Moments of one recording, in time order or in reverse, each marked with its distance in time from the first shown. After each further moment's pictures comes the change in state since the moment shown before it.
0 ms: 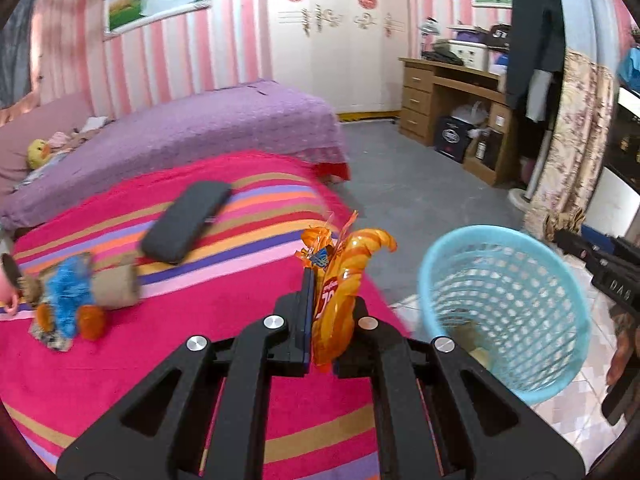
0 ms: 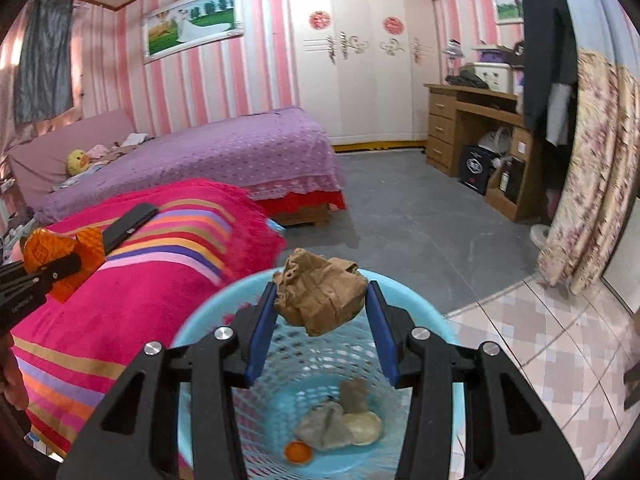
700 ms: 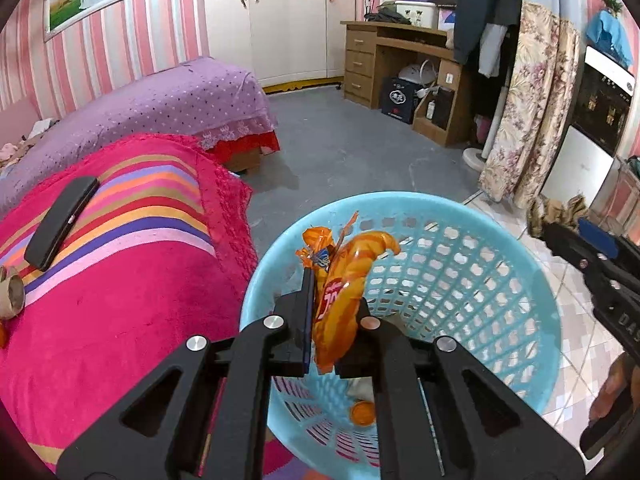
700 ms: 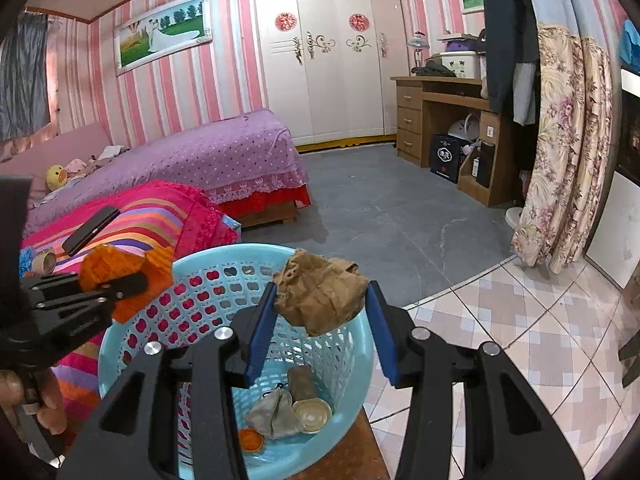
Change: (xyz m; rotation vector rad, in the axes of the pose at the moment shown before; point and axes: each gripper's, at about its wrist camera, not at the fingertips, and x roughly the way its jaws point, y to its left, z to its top) left arm 0.073 -0.120 -0.003 0.097 0.109 -0.121; right arm 0.000 -0.059 -0.022 0.059 -0.013 -0.059
